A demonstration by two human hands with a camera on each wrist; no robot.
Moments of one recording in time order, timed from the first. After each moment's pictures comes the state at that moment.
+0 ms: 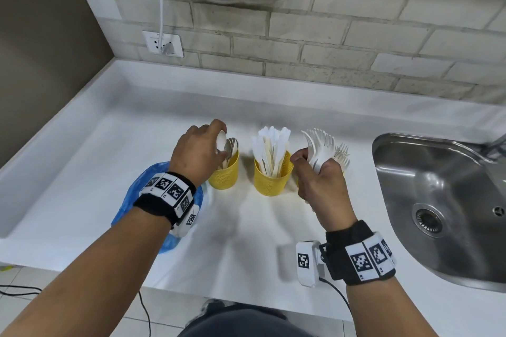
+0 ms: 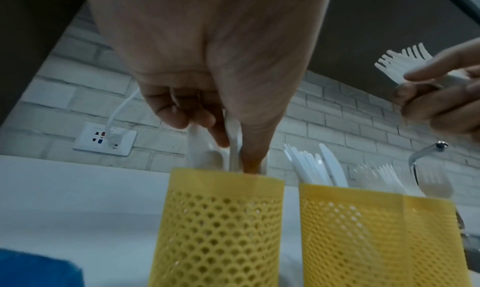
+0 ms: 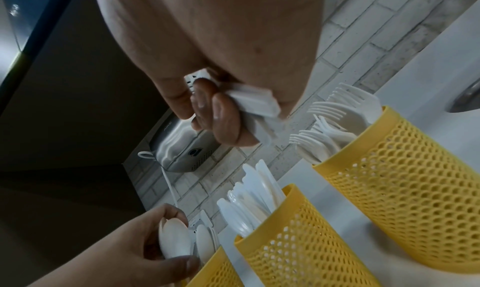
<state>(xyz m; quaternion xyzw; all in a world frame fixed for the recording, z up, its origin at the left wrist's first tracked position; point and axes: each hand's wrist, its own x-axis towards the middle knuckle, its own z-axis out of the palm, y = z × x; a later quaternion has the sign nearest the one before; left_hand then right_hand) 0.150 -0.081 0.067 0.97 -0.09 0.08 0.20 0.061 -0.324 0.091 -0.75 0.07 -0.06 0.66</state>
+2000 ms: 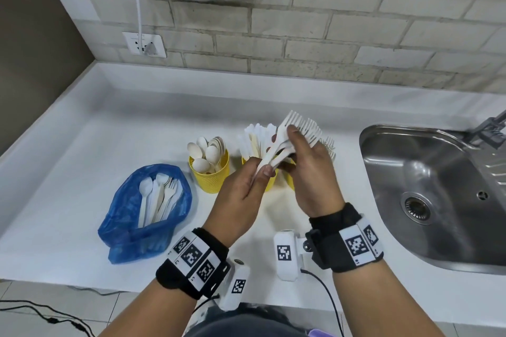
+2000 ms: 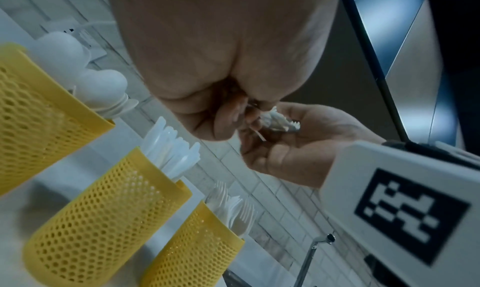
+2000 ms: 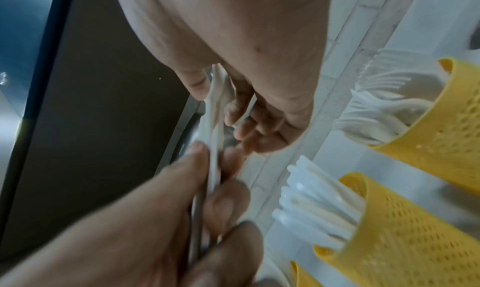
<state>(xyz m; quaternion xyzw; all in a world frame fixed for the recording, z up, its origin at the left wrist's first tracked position) 0.047 -0.173 0.075 0.80 -0.15 0.01 0.58 0.067 -0.312 0.120 -0.61 0.10 -0.06 0.78</state>
